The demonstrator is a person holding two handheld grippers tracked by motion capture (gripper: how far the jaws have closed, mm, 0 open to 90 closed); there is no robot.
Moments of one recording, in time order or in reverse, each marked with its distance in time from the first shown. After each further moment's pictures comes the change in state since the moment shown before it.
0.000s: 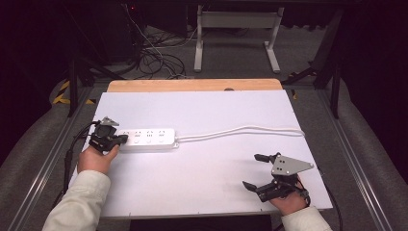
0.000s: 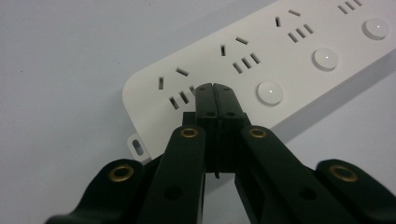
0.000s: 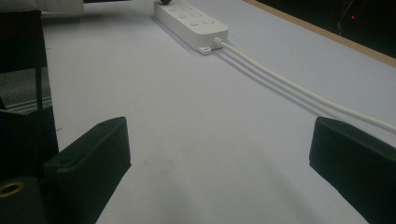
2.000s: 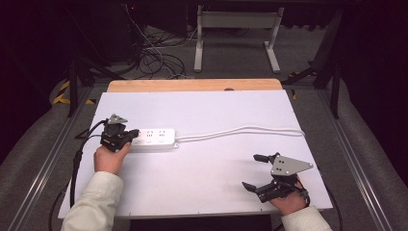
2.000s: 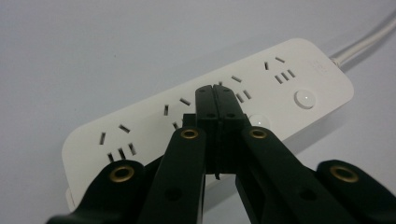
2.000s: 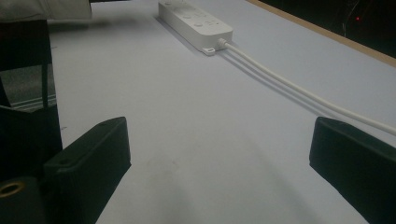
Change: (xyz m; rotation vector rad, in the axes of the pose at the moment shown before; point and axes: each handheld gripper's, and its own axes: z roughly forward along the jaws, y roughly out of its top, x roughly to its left) left arm -0.032 0.018 0.004 -0.127 -0.020 -0.064; right arm 0.000 0.000 0.001 -0.001 0.015 -0.008
